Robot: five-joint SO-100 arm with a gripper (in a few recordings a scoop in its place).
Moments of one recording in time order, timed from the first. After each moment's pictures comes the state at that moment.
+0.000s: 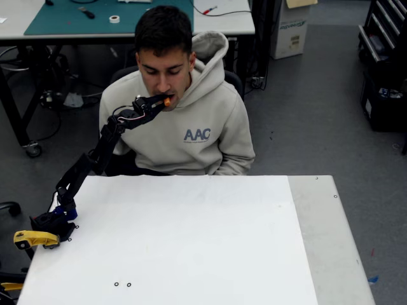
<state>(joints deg) 7.6 47.1 -13.4 47.9 -81.7</state>
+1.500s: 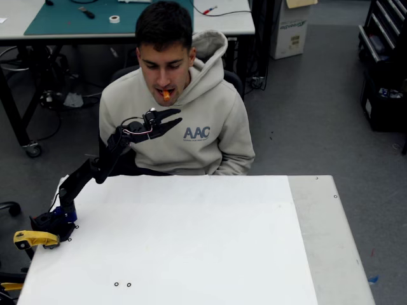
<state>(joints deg) 22.9 47.1 -13.4 48.1 -82.0</state>
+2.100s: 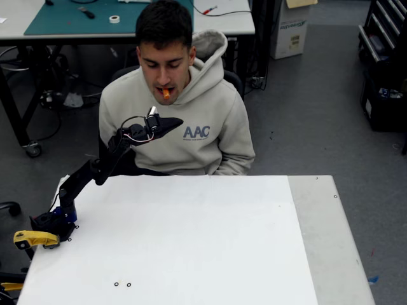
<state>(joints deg) 24.6 47.1 -13.4 48.1 -52.3</state>
